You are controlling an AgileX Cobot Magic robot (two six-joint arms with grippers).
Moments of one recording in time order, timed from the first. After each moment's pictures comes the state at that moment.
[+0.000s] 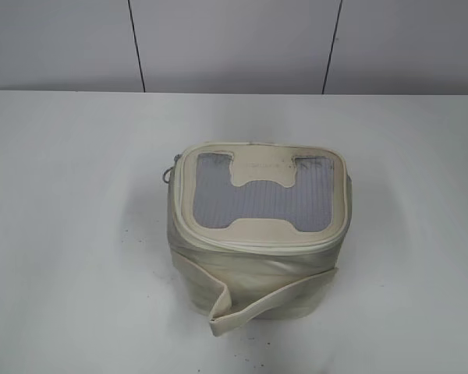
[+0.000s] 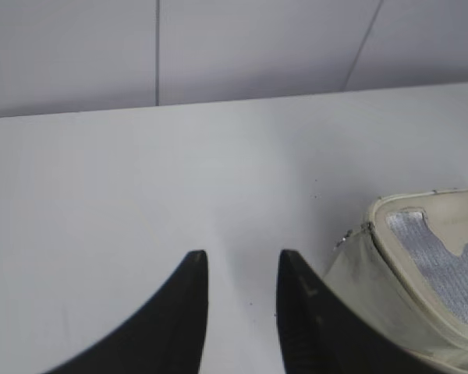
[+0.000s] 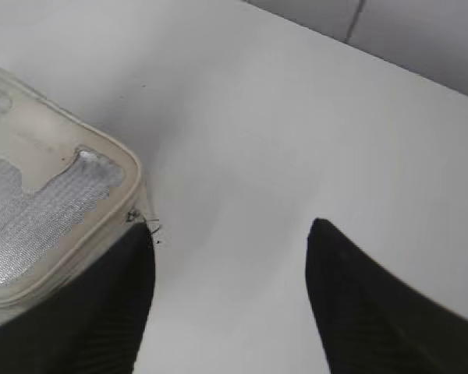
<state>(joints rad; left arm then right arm) -0.08 0.73 -0.78 -0.49 0.68 0.41 0.12 0.97 -0.89 0.32 0.68 -0.47</state>
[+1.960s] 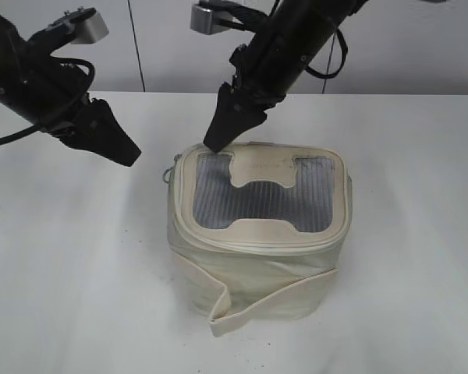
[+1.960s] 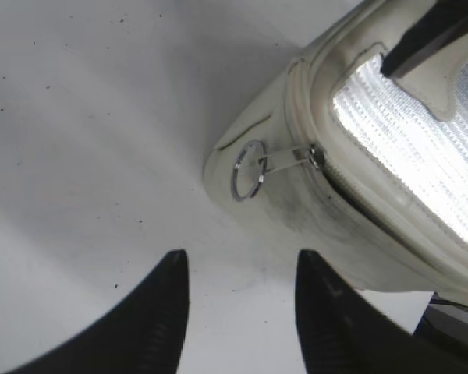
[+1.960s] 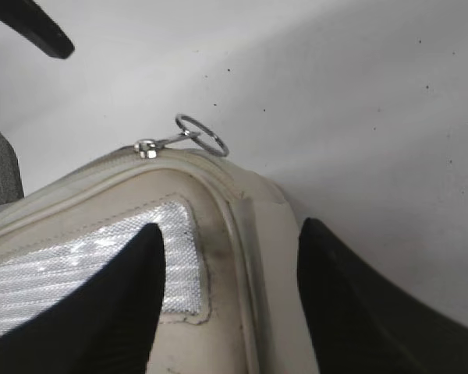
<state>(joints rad) -0.25 1.72 -1.22 -0.69 1.00 0.91 0.48 2.18 -1.89 0.62 1.21 -0.90</state>
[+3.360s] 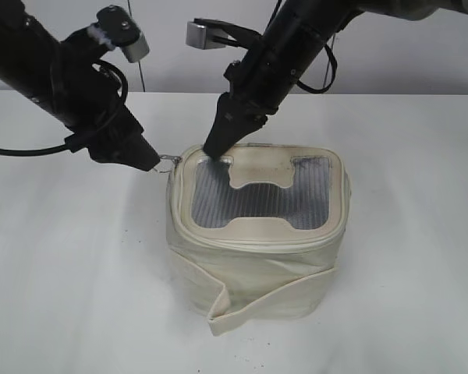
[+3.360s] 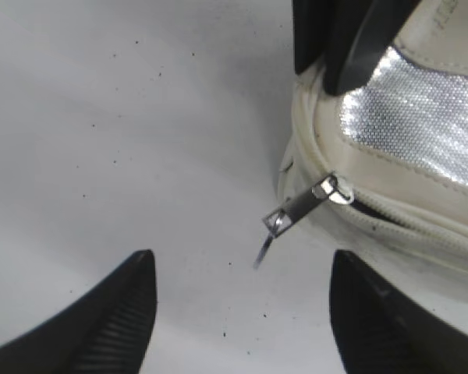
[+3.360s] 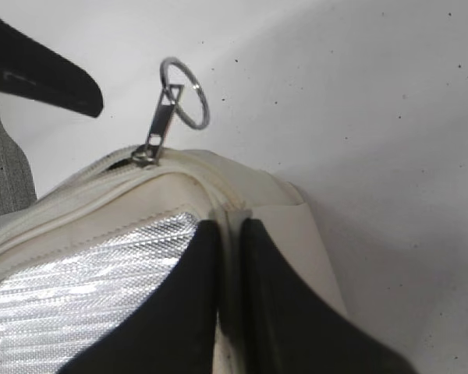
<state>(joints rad) -0.38 1.72 -1.22 -0.51 0.78 1.06 0.48 2.24 -1.92 0.63 1.23 -0.86</state>
